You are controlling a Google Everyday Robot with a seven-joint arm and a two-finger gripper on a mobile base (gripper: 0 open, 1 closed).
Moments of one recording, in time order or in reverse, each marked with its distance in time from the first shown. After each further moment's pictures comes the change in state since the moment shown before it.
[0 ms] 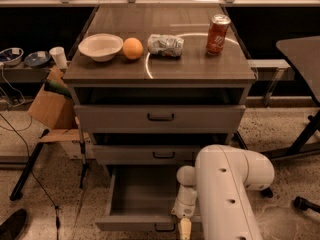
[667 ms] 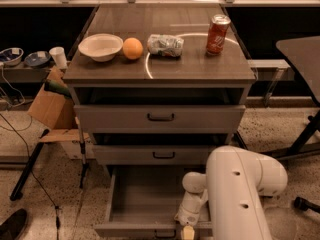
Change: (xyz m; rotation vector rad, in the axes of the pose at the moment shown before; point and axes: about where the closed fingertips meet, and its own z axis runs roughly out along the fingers) arm 0.007 0.022 0.014 0.021 -0.052 0.048
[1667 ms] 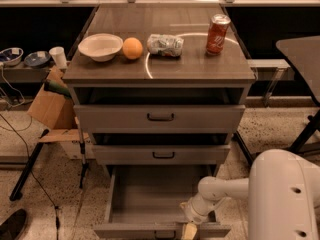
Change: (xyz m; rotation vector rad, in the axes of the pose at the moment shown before) arm -0.011 -0.008 -0.048 0.383 -0.171 0.052
